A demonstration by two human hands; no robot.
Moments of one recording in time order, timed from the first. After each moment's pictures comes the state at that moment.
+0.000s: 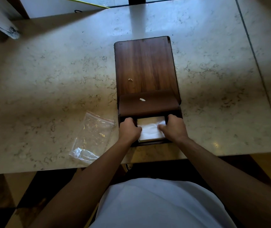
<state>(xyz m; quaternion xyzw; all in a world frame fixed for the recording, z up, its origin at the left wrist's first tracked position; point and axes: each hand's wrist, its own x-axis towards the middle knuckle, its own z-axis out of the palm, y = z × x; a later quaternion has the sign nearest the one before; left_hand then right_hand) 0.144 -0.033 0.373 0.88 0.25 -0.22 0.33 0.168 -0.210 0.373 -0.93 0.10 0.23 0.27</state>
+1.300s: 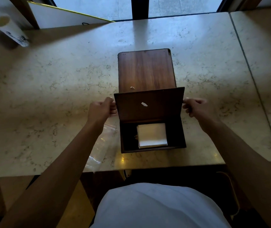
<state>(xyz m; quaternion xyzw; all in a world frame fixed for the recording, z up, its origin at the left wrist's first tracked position) 0.185 0.053 0.444 0.70 0.34 -0.03 0.62 0.232 -0.277 0.438 -0.77 0.20 0.16 0.59</state>
